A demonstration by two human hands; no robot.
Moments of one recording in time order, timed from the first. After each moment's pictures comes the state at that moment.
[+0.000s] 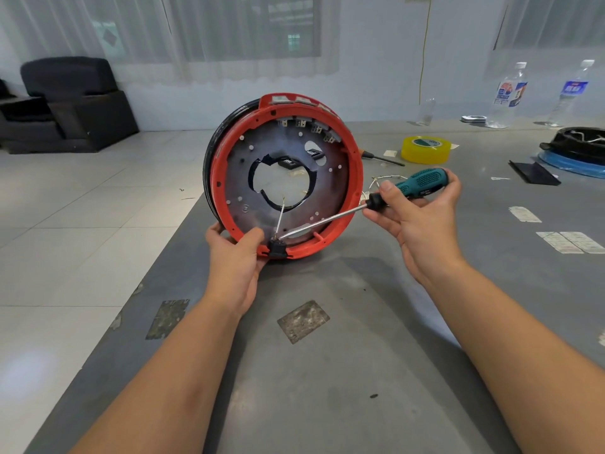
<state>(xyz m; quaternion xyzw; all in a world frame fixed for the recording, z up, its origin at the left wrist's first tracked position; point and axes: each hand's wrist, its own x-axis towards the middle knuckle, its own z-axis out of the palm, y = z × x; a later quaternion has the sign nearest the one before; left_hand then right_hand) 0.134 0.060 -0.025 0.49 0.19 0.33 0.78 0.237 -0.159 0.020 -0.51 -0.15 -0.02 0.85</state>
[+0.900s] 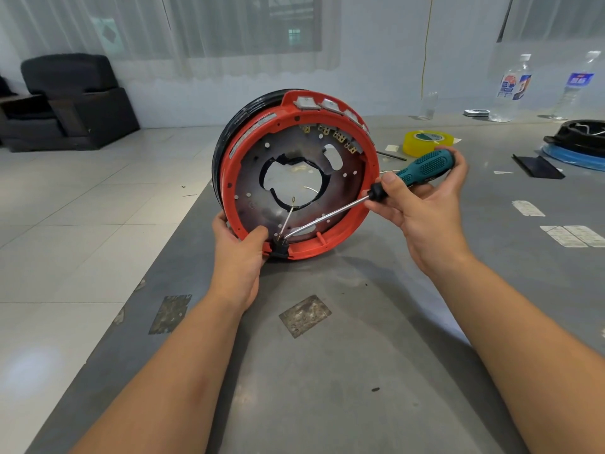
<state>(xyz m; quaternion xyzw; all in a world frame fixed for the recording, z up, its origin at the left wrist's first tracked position) 0.136 0.062 -0.030 0.57 0.19 0.33 0.72 0.235 -0.162 0.026 -0.54 -0.20 -0.04 0.82</state>
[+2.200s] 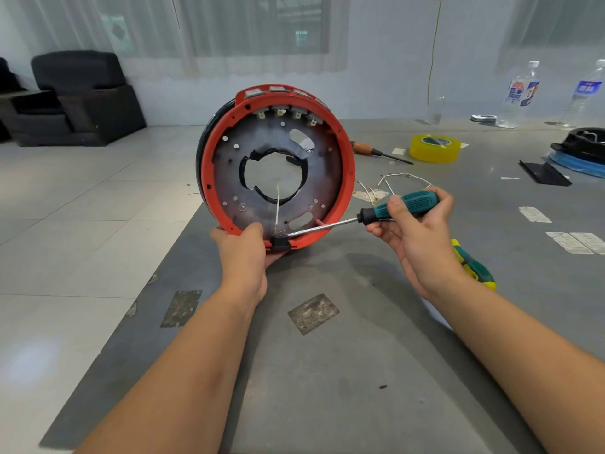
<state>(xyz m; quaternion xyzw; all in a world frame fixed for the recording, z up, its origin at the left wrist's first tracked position) 0.133 0.058 -0.017 0.45 0.28 0.34 0.78 0.222 -0.153 0.003 -0.52 -0.16 0.01 0.84</state>
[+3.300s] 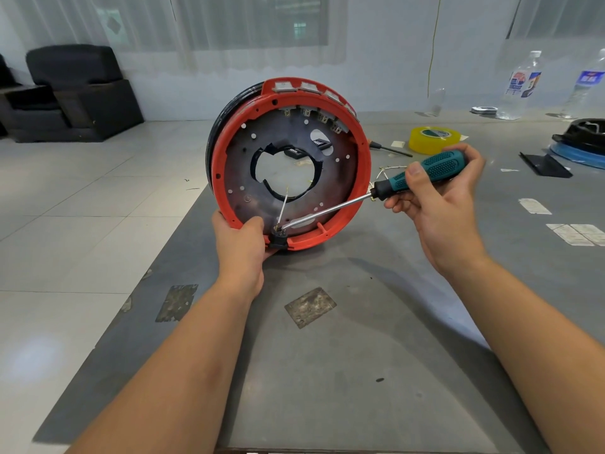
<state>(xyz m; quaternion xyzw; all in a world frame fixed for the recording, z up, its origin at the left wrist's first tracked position) 0.128 0.050 -0.012 0.50 0.26 0.35 0.75 0.225 -0.172 0.028 -0.56 -0.28 -0.09 0.78</state>
